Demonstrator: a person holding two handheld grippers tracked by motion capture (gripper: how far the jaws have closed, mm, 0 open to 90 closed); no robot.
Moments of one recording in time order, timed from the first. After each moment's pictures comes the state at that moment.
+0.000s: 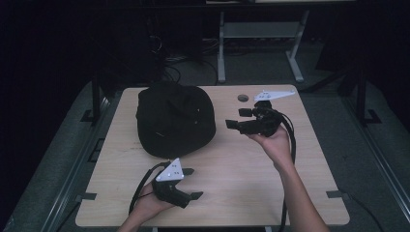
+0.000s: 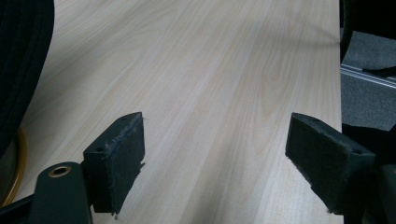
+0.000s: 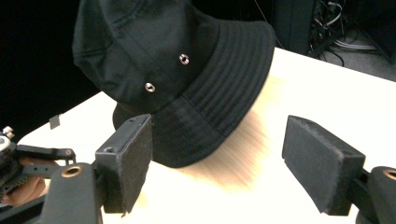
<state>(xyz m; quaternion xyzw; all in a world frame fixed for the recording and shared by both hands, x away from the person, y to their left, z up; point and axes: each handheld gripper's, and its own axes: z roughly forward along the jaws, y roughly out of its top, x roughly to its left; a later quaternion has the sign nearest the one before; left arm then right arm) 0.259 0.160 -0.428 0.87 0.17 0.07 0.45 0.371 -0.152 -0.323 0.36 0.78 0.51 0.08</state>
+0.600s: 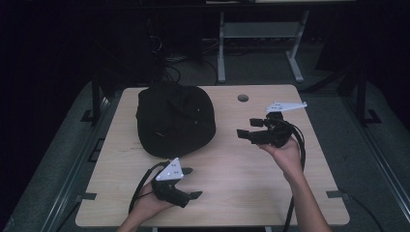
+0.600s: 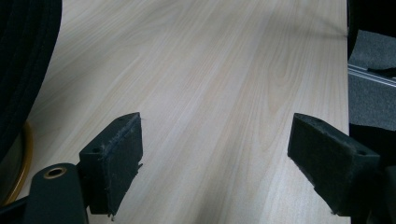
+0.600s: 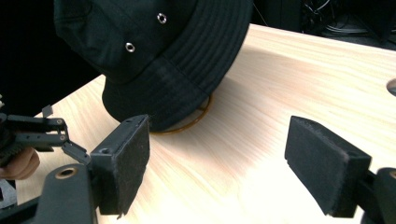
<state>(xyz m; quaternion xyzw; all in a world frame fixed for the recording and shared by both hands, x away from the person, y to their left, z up) 0.260 0.161 -0.430 0.87 0.18 0.08 0.45 0.355 -0.182 -0.350 0.38 0.77 0.51 0.07</state>
